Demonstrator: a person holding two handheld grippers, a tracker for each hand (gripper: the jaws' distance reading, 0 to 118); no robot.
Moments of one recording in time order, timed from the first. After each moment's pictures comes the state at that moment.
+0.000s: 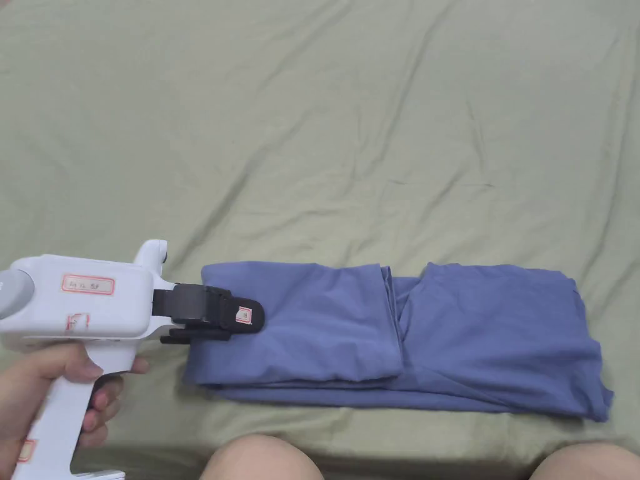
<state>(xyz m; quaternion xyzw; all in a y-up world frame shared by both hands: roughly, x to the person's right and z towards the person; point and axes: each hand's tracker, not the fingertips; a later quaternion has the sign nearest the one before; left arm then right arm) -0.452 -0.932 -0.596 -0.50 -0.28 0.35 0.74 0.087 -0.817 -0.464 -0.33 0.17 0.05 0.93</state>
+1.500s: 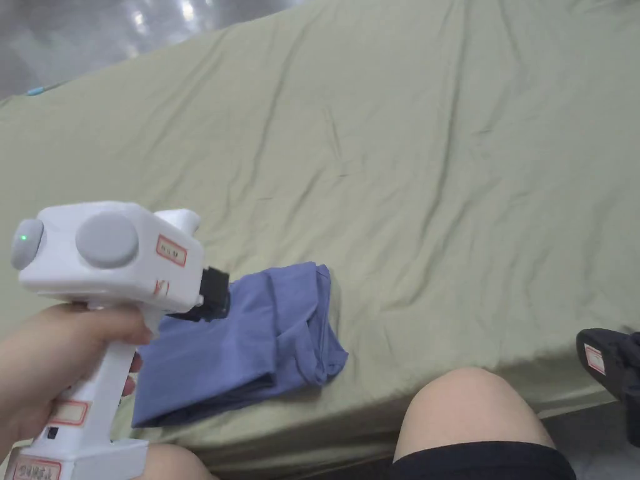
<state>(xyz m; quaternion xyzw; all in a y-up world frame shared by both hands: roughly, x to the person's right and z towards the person) -0.175 -0.830 -0.616 -0.58 -0.07 -0.07 0.81 0.218 -0.851 -0.394 -0.31 0.13 -0.04 0.94</state>
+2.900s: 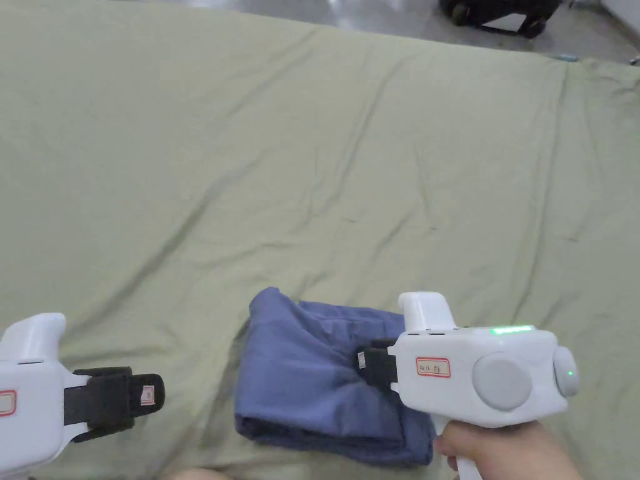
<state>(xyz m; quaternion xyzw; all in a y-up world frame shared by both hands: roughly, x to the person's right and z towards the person) -0.426 -0.894 -0.502 -0.47 -0.14 0.29 0.82 -0.038 -0.957 -0.613 -0.51 0.23 -0.05 0.83</state>
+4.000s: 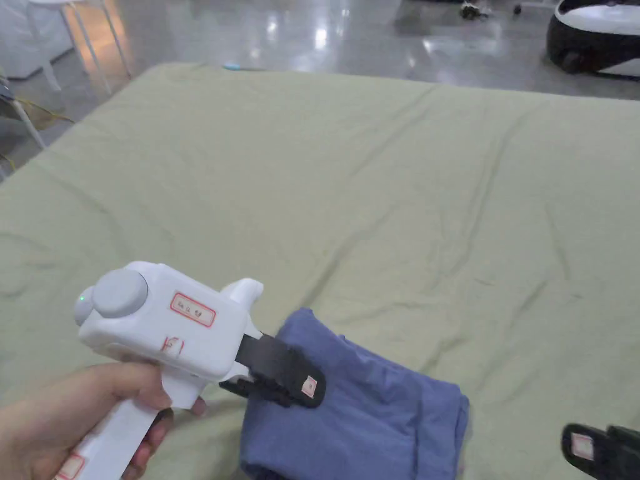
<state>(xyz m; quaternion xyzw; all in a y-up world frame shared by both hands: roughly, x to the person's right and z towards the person) -0.496 -0.859 -0.603 -0.55 -0.27 0.23 0.75 0.008 -0.871 -0.549 -0.41 0.26 -0.12 0.87</state>
